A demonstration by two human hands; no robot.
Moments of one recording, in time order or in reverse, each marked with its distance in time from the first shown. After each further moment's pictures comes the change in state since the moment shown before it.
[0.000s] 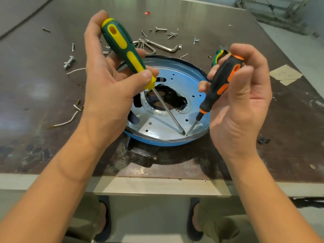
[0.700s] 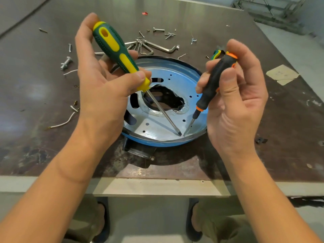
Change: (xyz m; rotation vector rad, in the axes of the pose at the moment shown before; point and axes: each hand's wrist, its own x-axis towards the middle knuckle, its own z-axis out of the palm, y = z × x) left_hand -0.003 0.000 0.005 -0.009 0.114 -0.001; right_hand 0.001 0.008 -0.013 -0.020 -0.052 -0.019
